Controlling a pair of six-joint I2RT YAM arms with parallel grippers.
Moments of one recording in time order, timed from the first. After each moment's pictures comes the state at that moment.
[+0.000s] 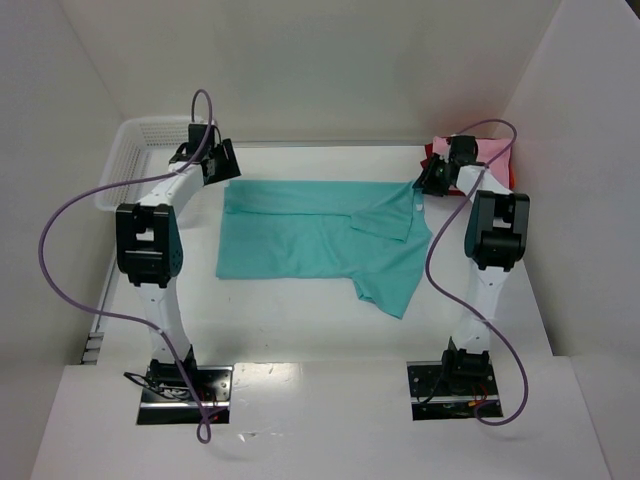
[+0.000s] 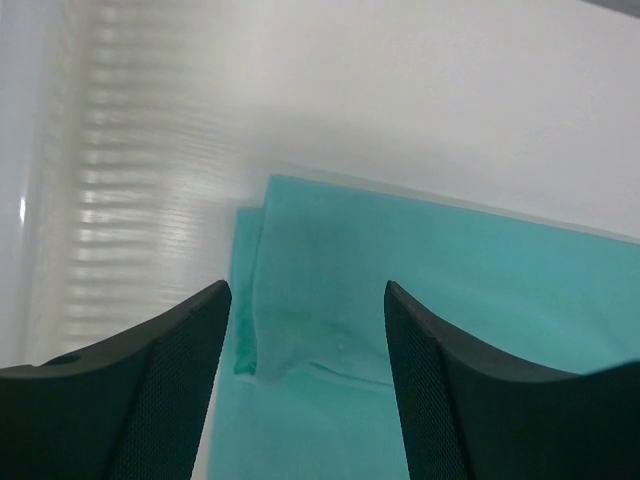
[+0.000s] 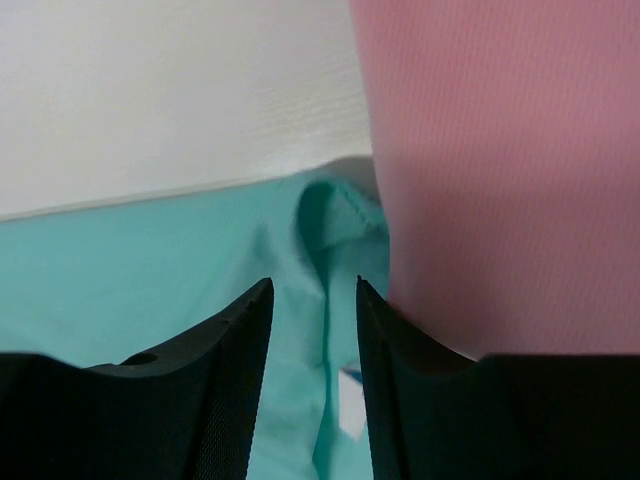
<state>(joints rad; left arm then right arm) -0.03 2.08 1.69 -0.35 -0.02 -0.32 -0.12 2.23 1.69 -0.32 -0.30 0.35</state>
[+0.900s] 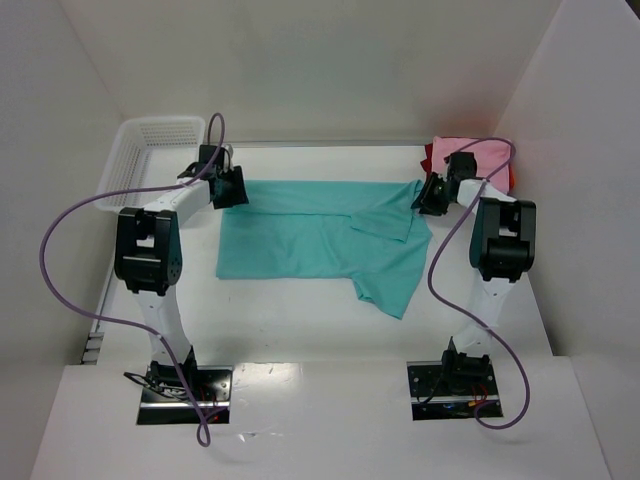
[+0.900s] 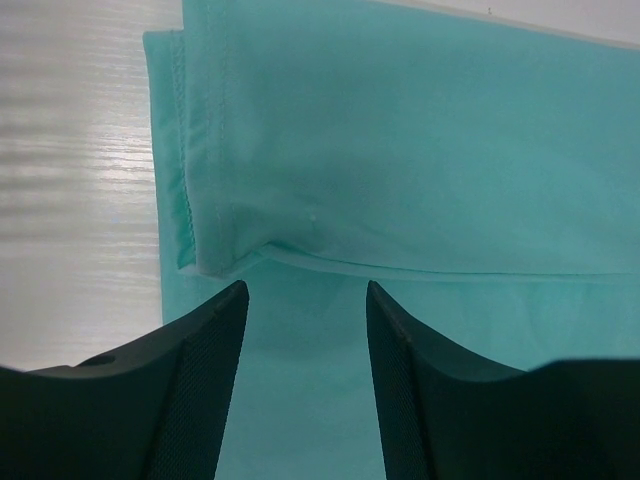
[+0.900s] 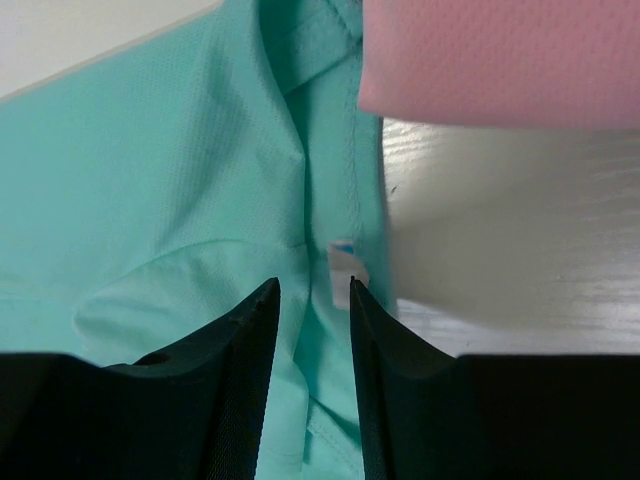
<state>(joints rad) -0.07 1.99 1.47 -0.35 0.07 -0.29 -0.12 2.08 1.42 -0.31 -0.31 0.36</state>
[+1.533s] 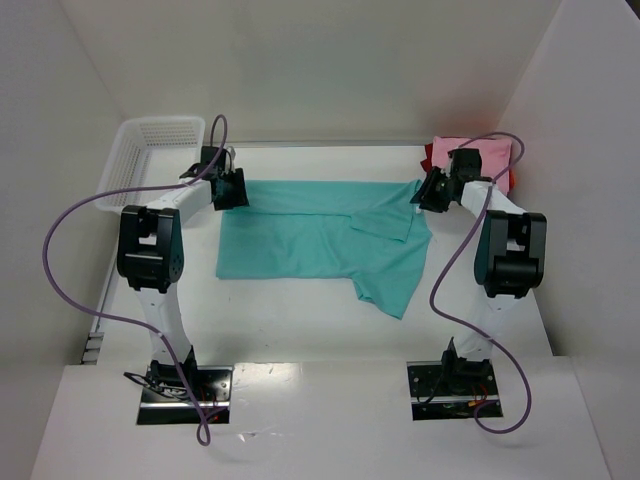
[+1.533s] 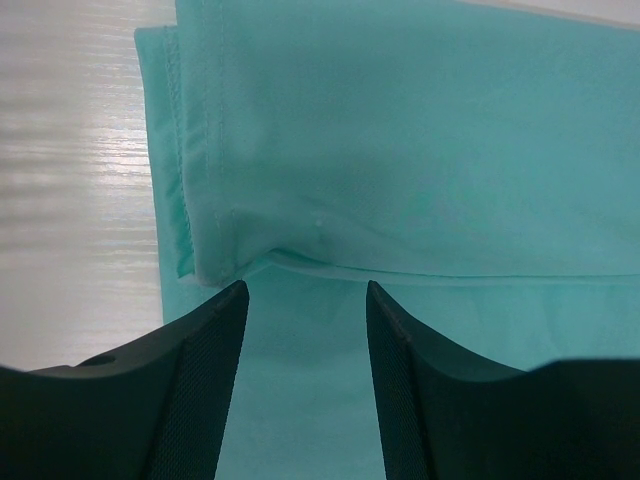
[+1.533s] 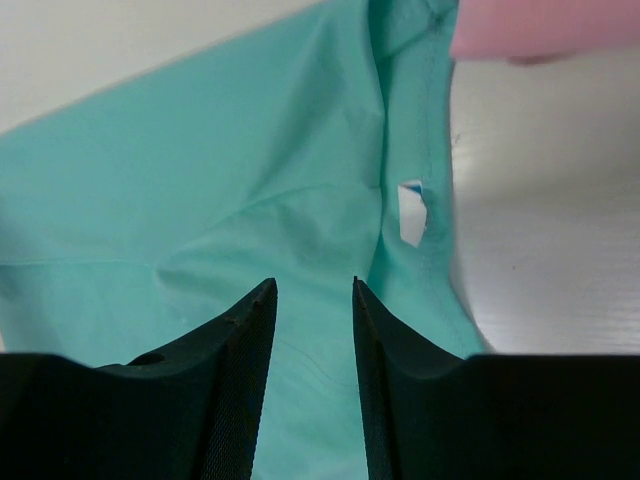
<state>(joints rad) -0.07 2.02 1.47 -0.36 0.07 -0.26 -0.10 1.90 1.36 -0.32 -0.33 0.40</state>
